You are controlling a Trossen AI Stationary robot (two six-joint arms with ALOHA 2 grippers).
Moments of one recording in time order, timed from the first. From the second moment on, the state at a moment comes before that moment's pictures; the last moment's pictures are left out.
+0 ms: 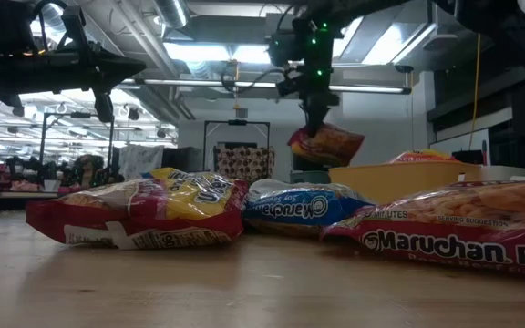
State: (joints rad) left arm 0.94 0.56 0.01 0.90 0.62 -0.98; right arm -0.51 2.10 2.06 -1.27 0.28 -0.63
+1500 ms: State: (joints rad) left arm 0.94 0.56 0.01 0.84 0.53 -0.93; right arm -0.54 1.94 1.59 -0.98 0.19 -0.68
